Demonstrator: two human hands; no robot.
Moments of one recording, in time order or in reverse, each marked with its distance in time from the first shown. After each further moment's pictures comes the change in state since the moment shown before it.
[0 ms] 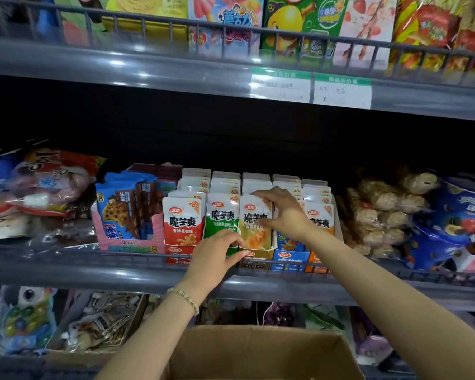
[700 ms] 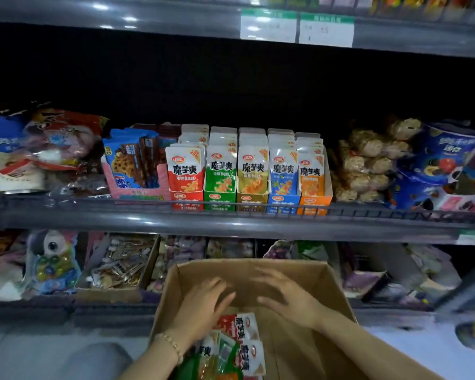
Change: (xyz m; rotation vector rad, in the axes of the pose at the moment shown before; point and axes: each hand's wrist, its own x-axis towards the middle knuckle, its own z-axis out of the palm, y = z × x) left_hand -0.179 -0.014 0.065 0.105 -0.428 -0.147; right_hand -0.231 0.015 0.108 0.125 -0.422 0.049
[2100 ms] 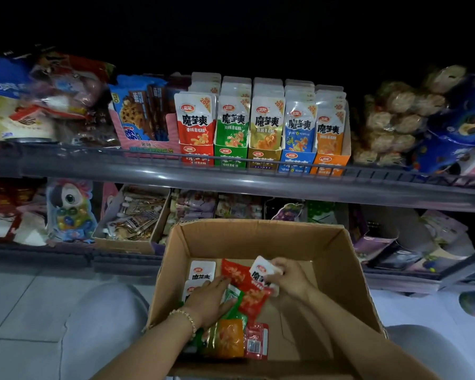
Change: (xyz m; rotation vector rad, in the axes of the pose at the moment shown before) left_hand -0.034 -0.024 0.077 0.057 -0.426 -0.153; right_hand -0.002 0.031 0.078 0.674 0.136 0.507
